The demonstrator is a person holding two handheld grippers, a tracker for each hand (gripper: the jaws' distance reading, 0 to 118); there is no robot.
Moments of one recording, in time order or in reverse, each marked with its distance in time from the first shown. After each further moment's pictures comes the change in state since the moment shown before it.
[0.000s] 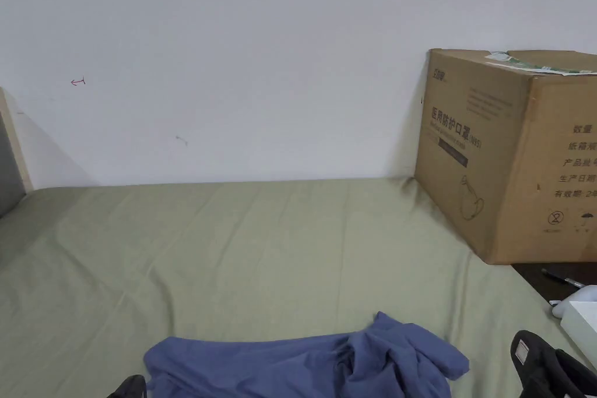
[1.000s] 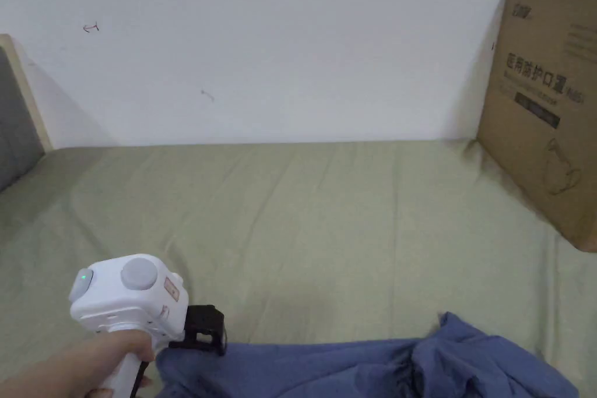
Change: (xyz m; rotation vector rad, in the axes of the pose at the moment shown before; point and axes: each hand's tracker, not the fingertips) left arm -0.075 -0.022 -0.421 -1.116 -0.079 0.153; right arm -0.024 -0.026 -0.101 -0.404 0.200 -0.051
